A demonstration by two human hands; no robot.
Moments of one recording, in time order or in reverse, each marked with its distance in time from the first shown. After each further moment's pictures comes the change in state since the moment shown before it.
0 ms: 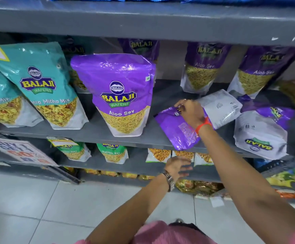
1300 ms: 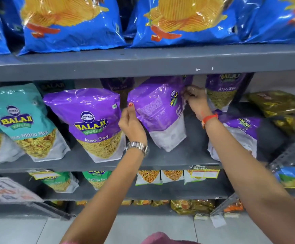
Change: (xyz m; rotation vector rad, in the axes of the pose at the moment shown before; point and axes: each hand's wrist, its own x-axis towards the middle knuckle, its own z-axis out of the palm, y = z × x) left_hand -0.052 0.160 0.059 -0.257 0.496 1.201; right_hand 0.039 0.040 -0.111 0.823 0.347 0.164
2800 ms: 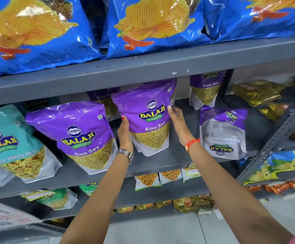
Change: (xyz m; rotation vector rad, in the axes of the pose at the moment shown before) left_hand 0.033 -0.051 -0.011 0.298 -0.285 -0.265; right_hand -0.069 0.032 0.014 0.390 -0.008 0.187
